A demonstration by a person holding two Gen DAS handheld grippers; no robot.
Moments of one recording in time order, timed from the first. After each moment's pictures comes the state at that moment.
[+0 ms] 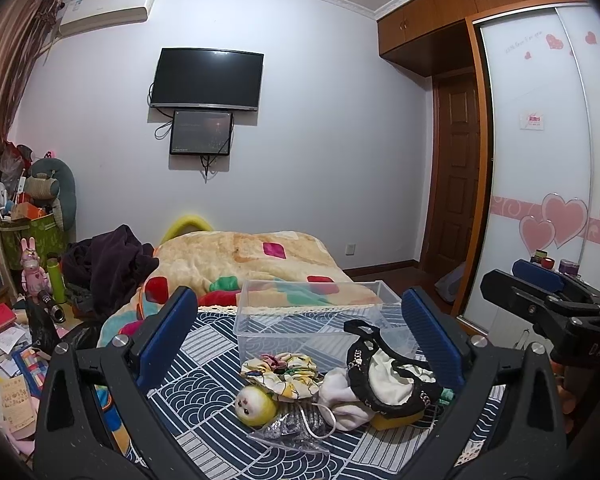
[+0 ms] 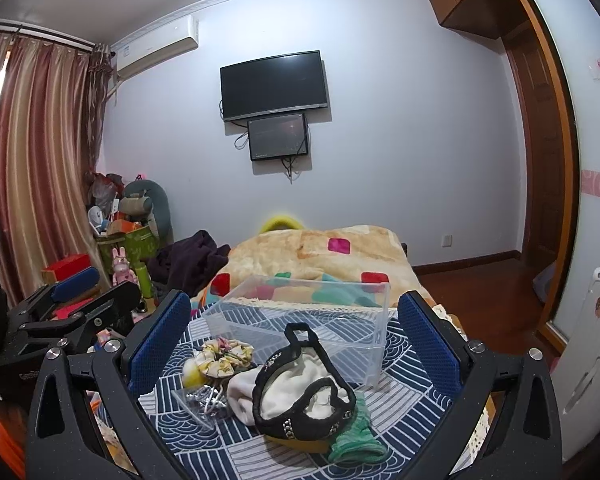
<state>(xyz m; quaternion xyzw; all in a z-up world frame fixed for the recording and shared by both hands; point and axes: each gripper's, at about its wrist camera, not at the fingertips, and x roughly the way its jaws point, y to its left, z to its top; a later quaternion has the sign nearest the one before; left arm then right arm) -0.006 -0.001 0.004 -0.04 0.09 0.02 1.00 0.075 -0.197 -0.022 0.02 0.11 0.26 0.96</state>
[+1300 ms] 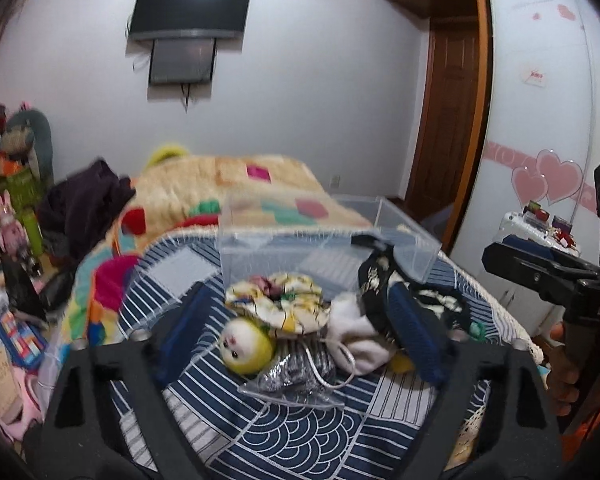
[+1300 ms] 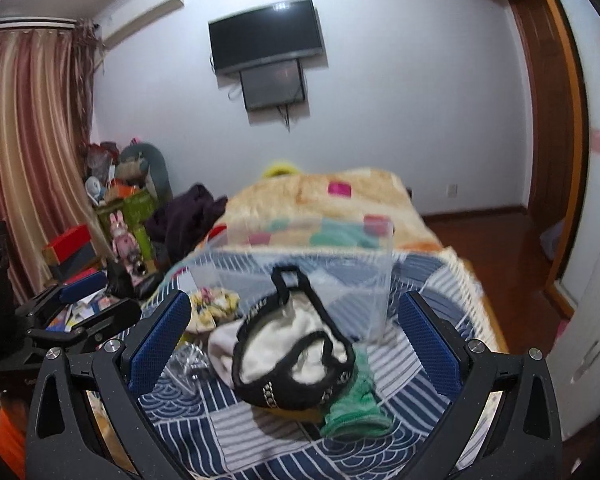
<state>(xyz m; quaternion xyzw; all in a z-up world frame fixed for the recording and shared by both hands) 0.042 0.015 -0.058 -0.05 0.23 -0.03 0.97 0.117 -0.195 -0.063 0.02 0.22 0.28 0.94</state>
